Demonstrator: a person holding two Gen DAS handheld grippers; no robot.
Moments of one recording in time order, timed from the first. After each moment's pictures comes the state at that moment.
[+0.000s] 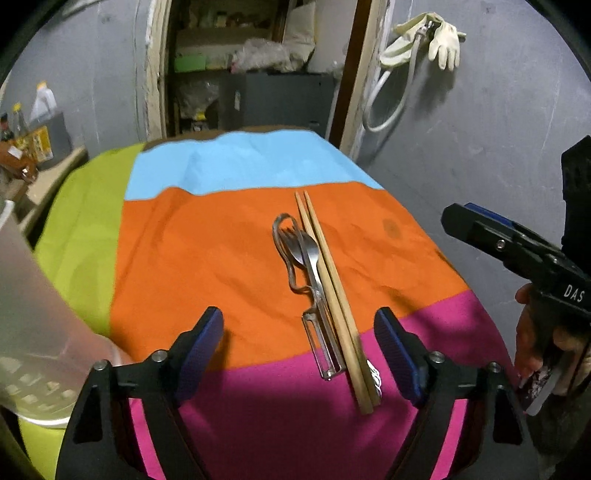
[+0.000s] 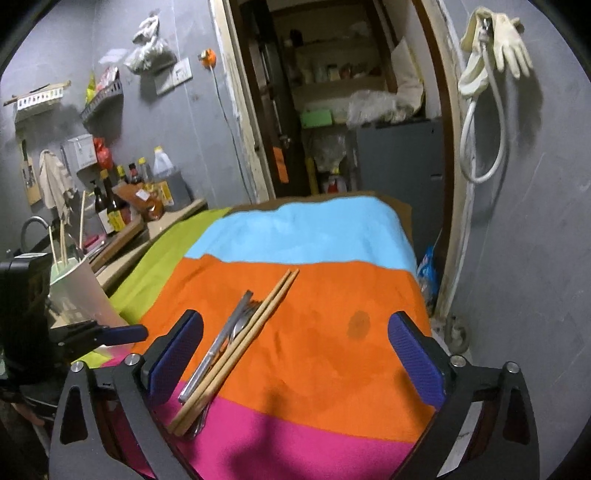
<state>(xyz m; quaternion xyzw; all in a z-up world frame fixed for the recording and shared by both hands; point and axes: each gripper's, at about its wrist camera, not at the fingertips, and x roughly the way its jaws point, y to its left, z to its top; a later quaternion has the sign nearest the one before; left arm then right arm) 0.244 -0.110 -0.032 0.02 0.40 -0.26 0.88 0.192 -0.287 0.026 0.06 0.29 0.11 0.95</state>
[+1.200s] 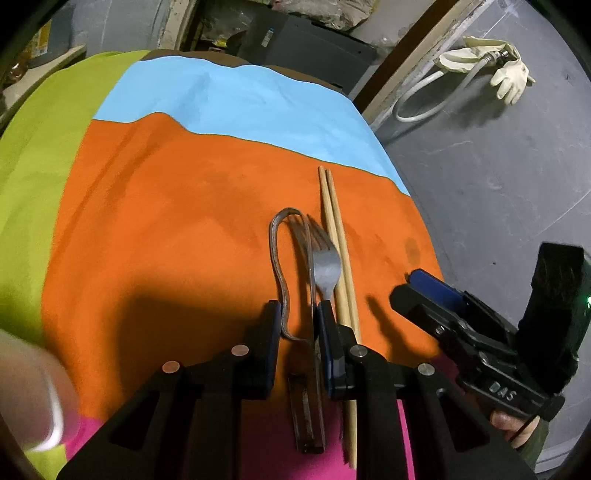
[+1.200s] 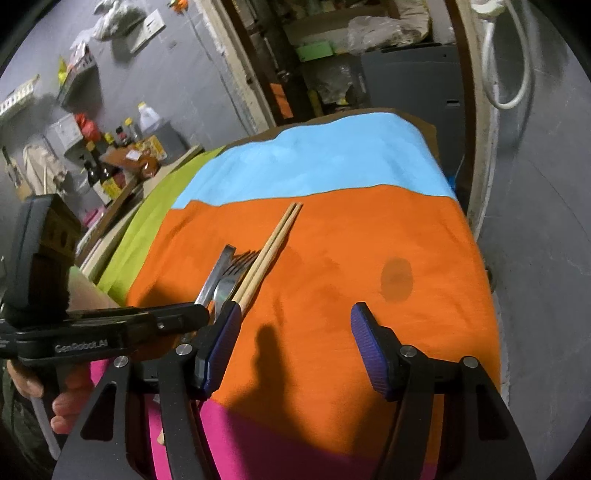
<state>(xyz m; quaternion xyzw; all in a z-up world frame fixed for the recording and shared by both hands) 0.309 -0.100 -0.050 -0.11 0.51 -0.26 0.81 0.244 -0.280 -0.019 0.09 0.41 0.14 0.89</state>
